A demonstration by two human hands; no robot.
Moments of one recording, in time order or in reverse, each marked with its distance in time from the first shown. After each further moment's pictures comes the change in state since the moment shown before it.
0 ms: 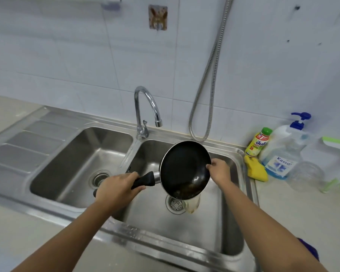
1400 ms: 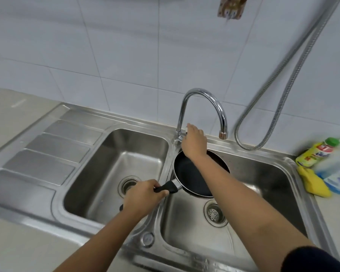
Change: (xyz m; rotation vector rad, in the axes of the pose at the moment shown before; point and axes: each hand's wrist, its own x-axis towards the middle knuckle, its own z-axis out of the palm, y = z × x) left_hand 0.016 -0.121 0.028 -0.505 -0.376 -0.445; right_hand 0.015 -0.235 0.176 -0.413 0.040 -0.392
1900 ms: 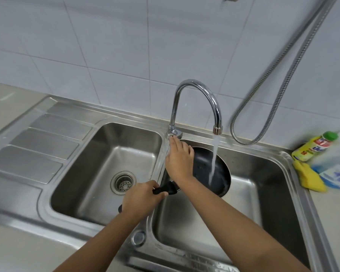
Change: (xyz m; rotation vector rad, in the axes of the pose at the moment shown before) left_hand 0.010 0.006 0.032 0.030 -0.029 0.014; right_hand -0.060 0.000 0.047 -0.080 0.041 -0.121
